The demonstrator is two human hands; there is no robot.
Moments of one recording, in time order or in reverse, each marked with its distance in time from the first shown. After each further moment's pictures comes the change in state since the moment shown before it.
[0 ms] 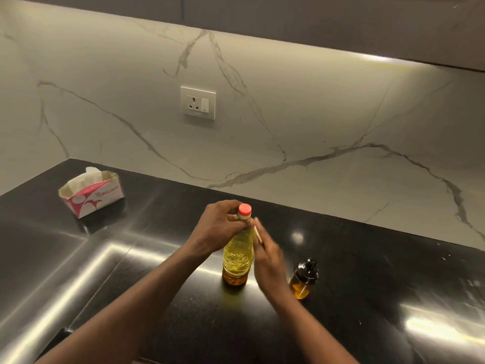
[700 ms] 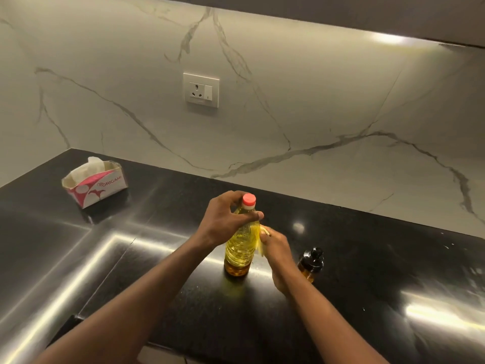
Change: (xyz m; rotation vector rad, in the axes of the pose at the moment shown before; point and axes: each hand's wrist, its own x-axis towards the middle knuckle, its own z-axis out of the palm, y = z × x) left_hand -0.009 -0.009 0.004 -0.038 0.046 0.043; right_hand 0.001 -0.019 -0.005 0.072 -0.025 0.359
